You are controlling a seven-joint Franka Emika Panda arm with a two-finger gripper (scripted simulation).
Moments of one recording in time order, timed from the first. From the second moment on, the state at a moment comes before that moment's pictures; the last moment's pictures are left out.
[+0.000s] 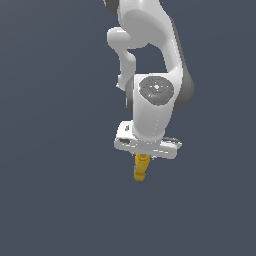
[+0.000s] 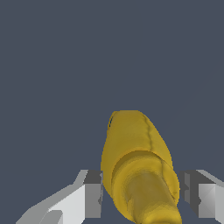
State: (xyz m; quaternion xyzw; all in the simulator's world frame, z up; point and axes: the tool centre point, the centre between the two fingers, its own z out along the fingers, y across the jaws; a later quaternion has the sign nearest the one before) arm 0.084 0.055 0.171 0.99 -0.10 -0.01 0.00
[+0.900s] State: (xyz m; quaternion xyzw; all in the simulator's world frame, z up) arm 0.030 -0.141 0.210 0.99 -0.10 0.00 0.00
